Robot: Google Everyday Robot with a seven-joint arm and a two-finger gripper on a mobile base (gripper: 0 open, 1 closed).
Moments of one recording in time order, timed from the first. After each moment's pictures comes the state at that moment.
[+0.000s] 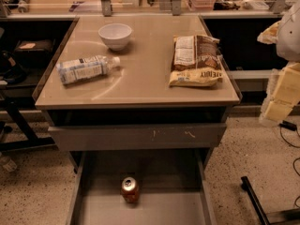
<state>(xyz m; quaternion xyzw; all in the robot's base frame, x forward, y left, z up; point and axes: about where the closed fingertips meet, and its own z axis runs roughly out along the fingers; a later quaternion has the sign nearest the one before) 0.438 -0.217 0.976 -0.60 0.78 -0.03 0.16</state>
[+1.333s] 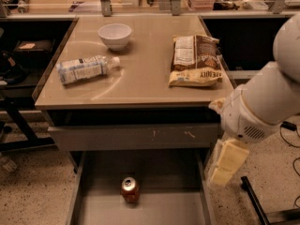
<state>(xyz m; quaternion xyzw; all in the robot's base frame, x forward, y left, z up) 0.390 -0.139 0.846 -0.61 0.77 0.09 0.16</state>
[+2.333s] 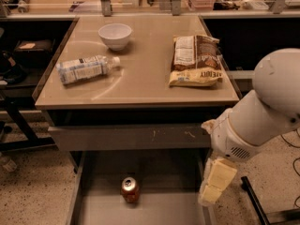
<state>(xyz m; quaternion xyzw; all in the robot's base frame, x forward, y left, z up) 0.373 -0.127 0.793 -0.61 0.77 0.12 0.13</state>
